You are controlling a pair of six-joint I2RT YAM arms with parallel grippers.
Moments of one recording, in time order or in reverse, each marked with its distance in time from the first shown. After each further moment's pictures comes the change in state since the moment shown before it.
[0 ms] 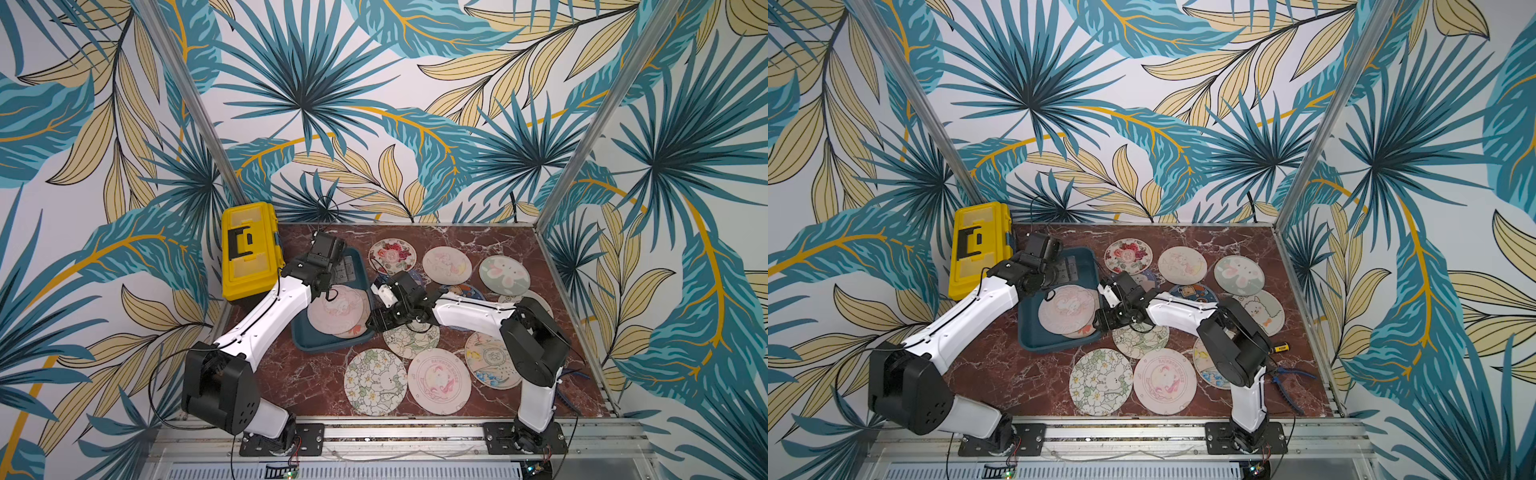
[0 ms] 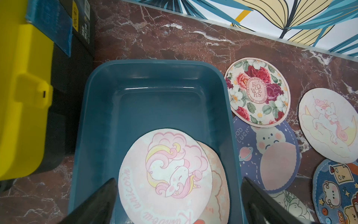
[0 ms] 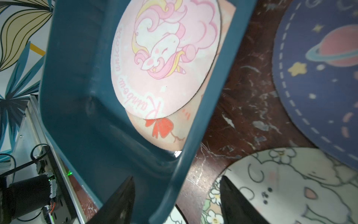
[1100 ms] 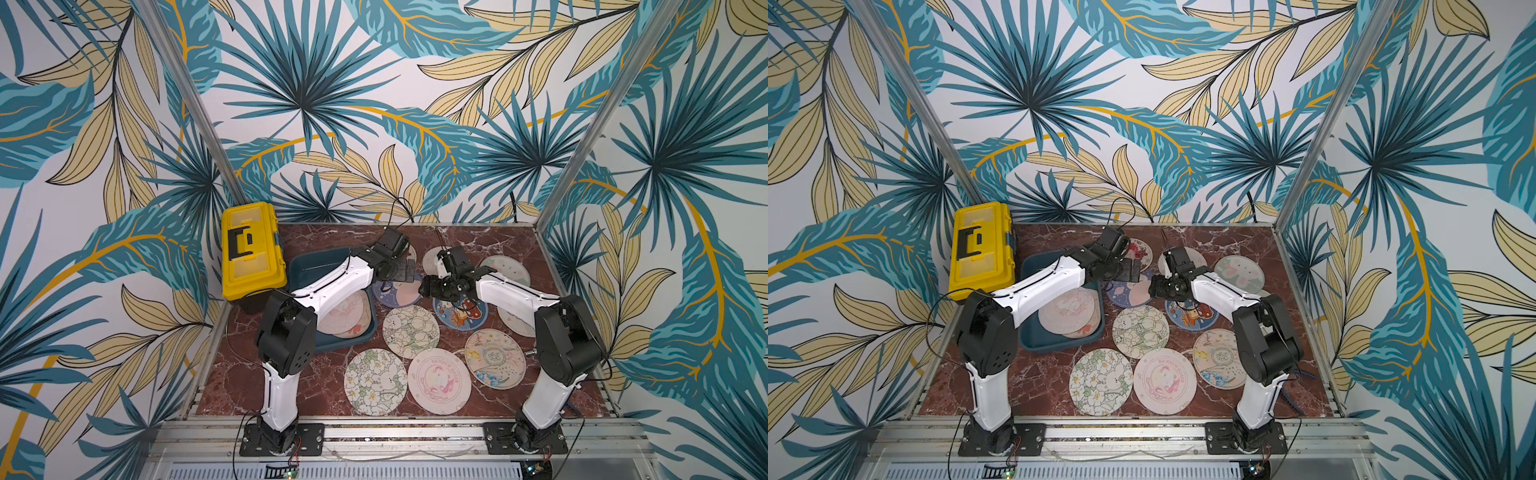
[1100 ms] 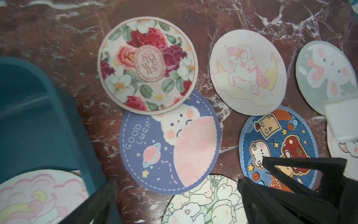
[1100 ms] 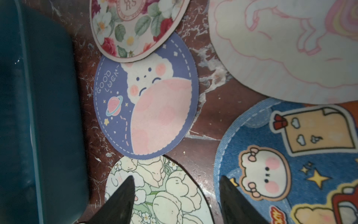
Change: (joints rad) left arm -0.274 0.484 0.424 0.007 0.167 0.039; right arm -0.386 -0.086 -0.037 -0.137 0.109 0.088
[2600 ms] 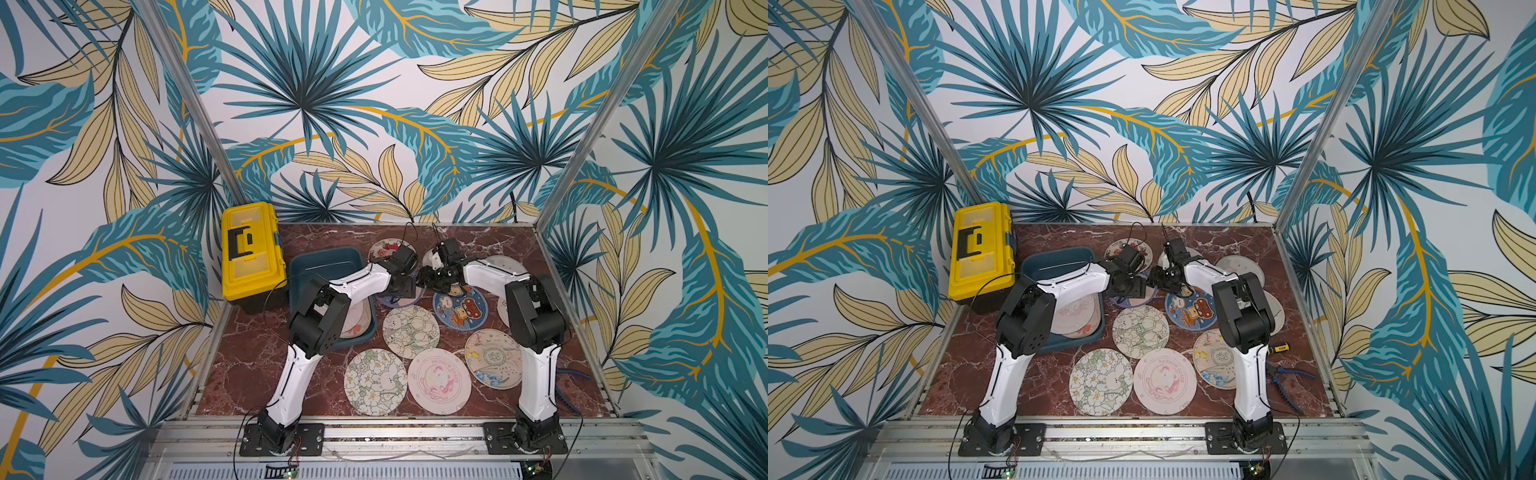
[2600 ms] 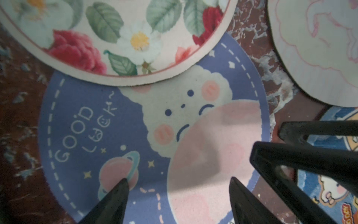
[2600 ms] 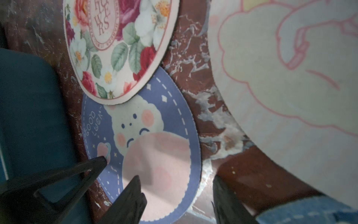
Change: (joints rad) left arm -0.008 0.253 0.043 0.006 0.035 -0.092; right arm -0.057 0.303 0.240 0.021 -0.160 0.059
